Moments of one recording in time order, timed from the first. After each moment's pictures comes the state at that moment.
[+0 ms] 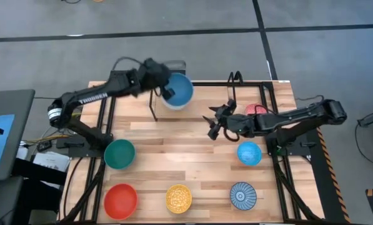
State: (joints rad) left arm 0.43 1.46 1.39 -0.45 -0.42 0.17; right arm 0.11 1.25 0.84 -0.01 0.69 0.17
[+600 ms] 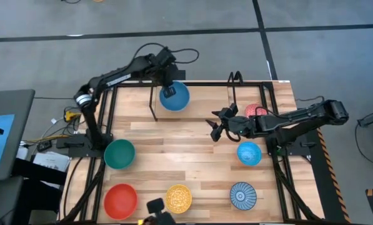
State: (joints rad) left arm 0.63 1.83 1.70 -0.85 -0.02 0.32; right arm 0.10 1.22 0.75 -0.01 0.64 0.37
